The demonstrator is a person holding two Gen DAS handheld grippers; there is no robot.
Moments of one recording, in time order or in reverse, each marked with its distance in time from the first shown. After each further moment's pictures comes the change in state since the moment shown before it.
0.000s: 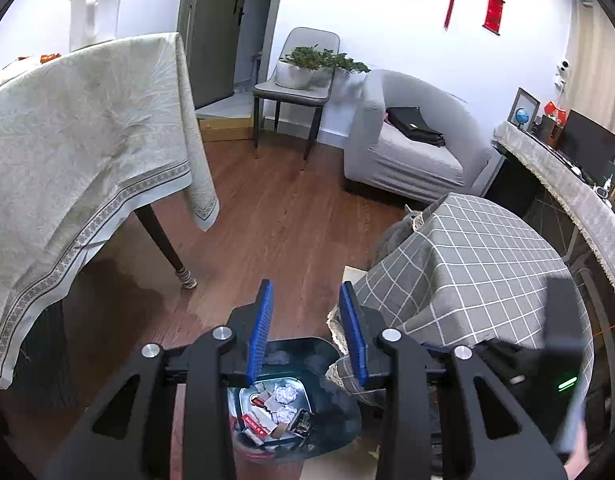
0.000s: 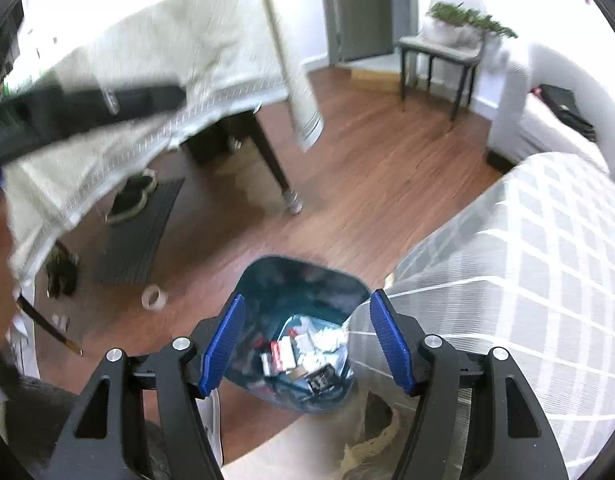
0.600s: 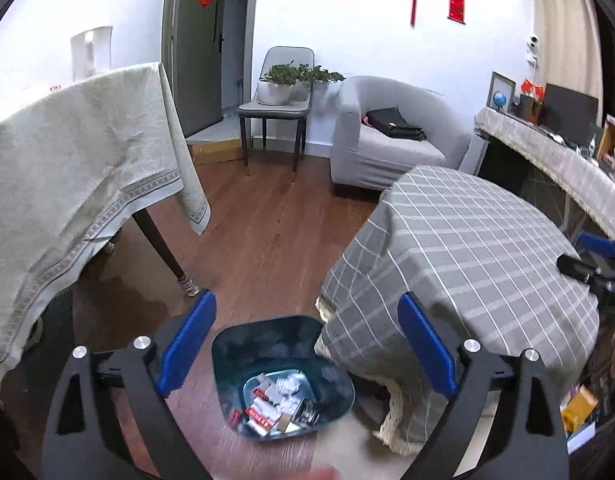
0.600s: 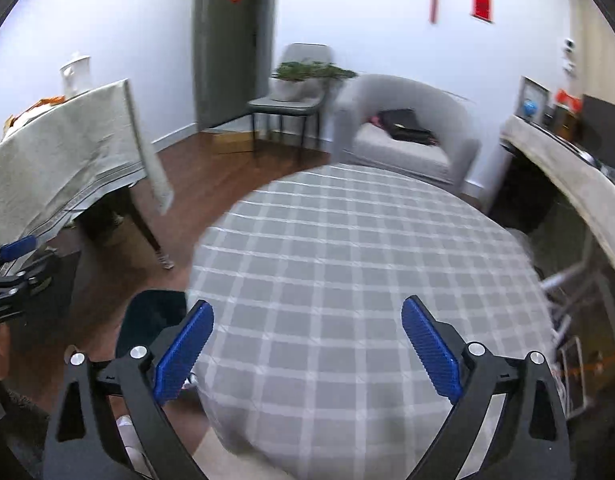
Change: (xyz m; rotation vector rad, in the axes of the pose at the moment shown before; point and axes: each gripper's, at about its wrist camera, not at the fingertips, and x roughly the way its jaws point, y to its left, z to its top) left arm -0.057 -0.051 -0.076 0.124 -0.078 0.025; right arm -0.173 -0.082 -0.089 0.193 -0.201 -0.429
